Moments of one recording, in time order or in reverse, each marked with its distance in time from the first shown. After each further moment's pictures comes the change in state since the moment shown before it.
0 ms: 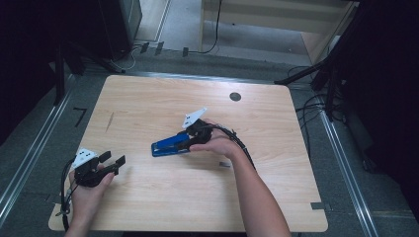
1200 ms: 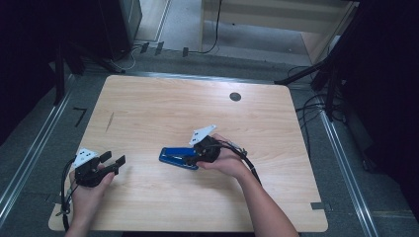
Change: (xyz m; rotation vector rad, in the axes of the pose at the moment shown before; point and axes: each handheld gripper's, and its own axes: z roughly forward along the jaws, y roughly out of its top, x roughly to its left) left arm 0.000 0.000 0.000 0.003 0.003 0.000; right arm 0.059 -0.025 -0.028 0.043 -0.078 0.057
